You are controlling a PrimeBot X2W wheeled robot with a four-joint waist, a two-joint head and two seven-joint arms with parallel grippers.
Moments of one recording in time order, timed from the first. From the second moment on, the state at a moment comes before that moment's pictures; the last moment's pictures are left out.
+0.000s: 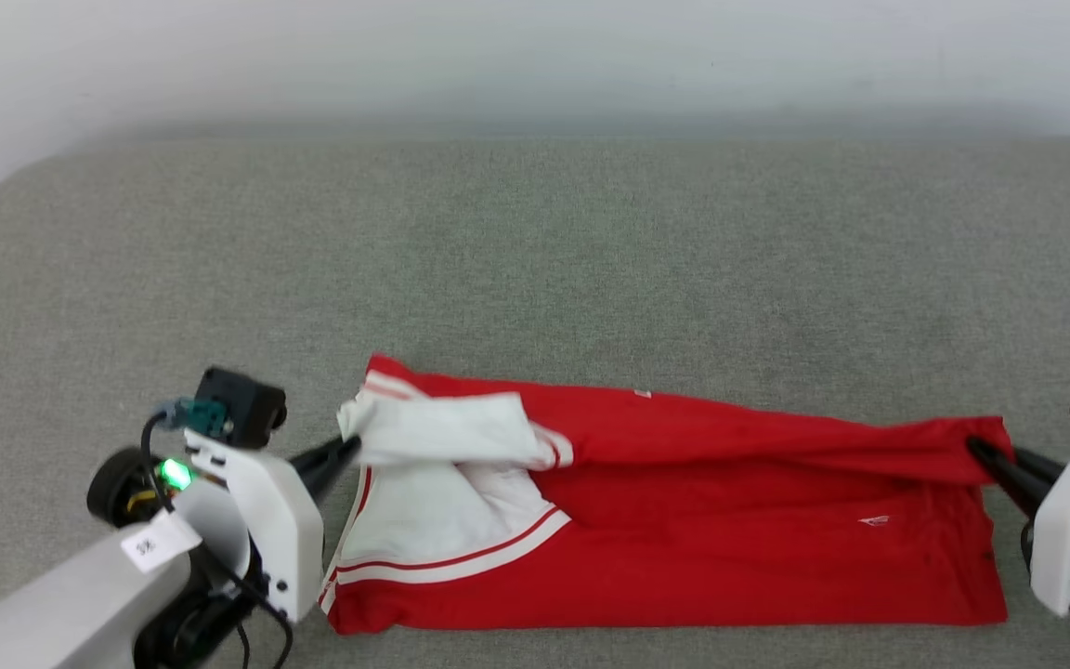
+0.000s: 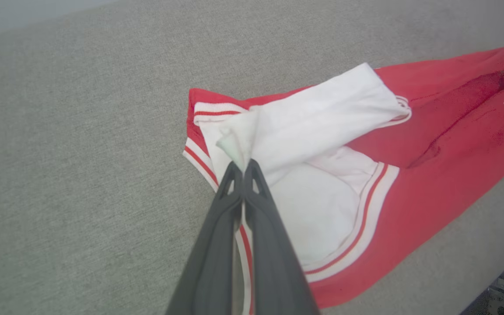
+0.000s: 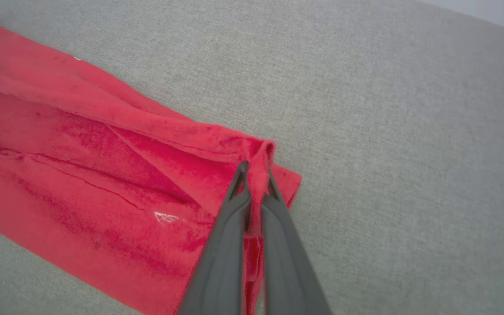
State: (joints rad) left arm -0.62 0.83 -1.04 0.07 -1.08 0.14 0.09; right arm -0.30 -0.73 0.42 0.23 0.74 0.13 0.28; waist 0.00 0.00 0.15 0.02
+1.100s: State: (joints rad) left arm -0.43 0.74 -0.99 0.20 -1.07 0.27 -0.23; right arm -0.08 -0.67 0.27 0.16 0.80 0.13 0.21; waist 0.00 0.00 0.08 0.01
